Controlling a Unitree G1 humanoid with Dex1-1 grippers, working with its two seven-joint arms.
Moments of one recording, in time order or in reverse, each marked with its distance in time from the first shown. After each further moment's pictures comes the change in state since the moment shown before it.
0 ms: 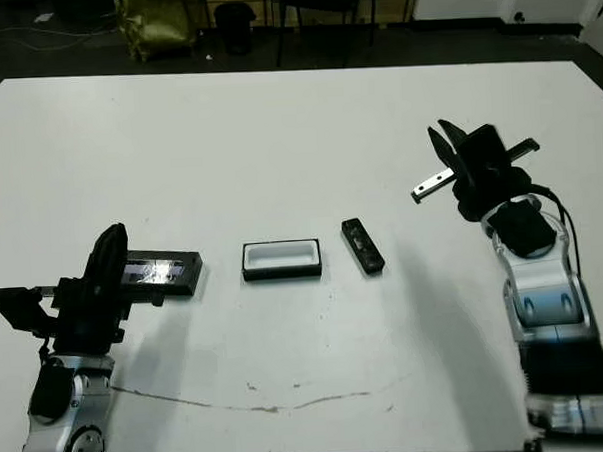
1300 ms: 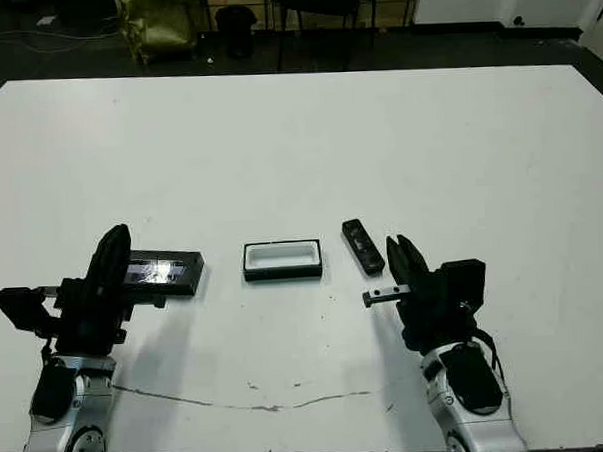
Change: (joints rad) left arm -0.002 0.000 -0.004 0.008 -0.001 0.000 -0.014; right arm 0.479 0.246 0.133 -0.395 0.066 0.175 -0.177
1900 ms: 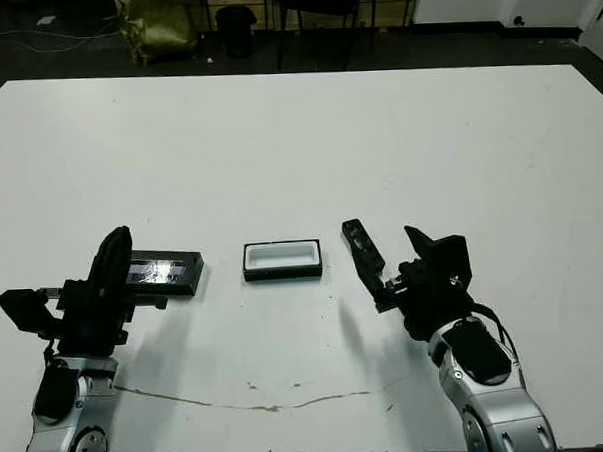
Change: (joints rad) left arm -0.001 0.000 -0.002 0.025 0.006 -0.023 -0.001; right arm -0.084 -0.065 0.000 0.005 0.018 0.144 0.054
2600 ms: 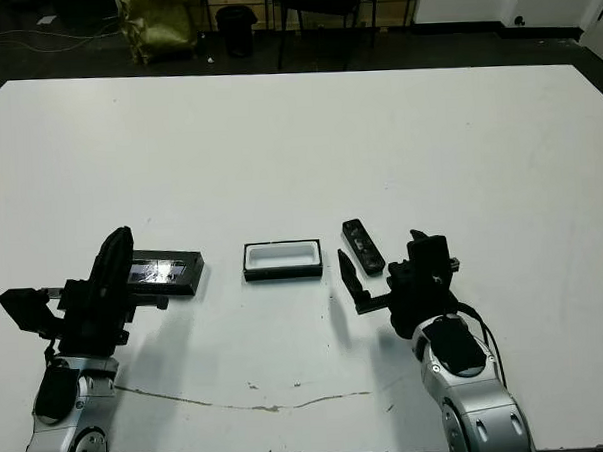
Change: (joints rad) left arm 0.005 0.000 -0.007 -0.025 -0.004 0.028 0.009; right arm -0.041 0.036 0.053 0.049 -0.067 0.054 -0.074
